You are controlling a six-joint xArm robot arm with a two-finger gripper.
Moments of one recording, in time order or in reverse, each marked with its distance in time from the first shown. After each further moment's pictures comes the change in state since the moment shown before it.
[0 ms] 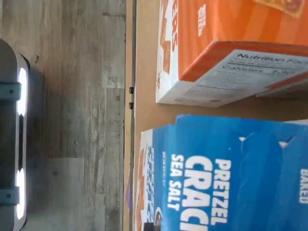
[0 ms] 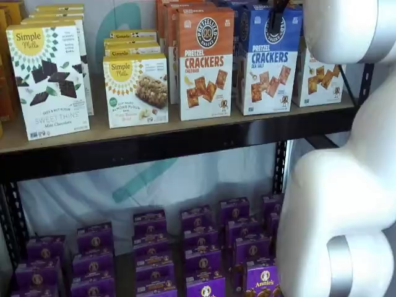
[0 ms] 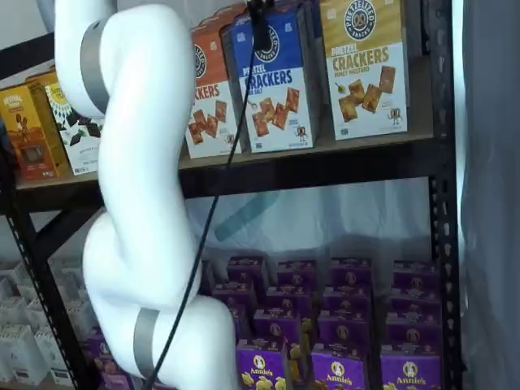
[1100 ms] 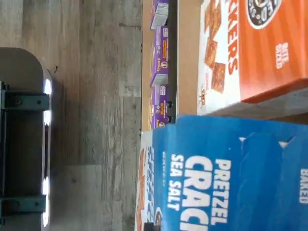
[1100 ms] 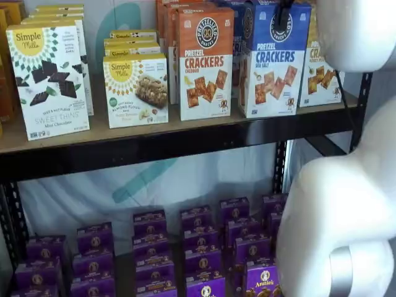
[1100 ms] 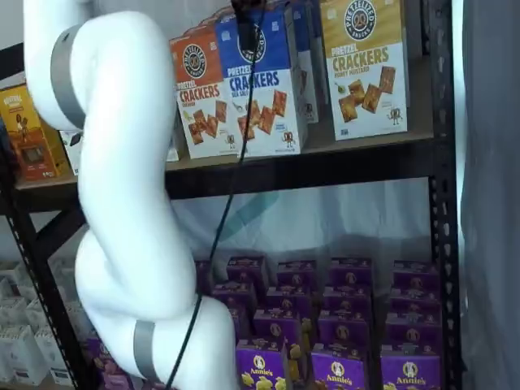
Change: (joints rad) arm -0.001 -0.141 0.101 0.018 0.052 0.010
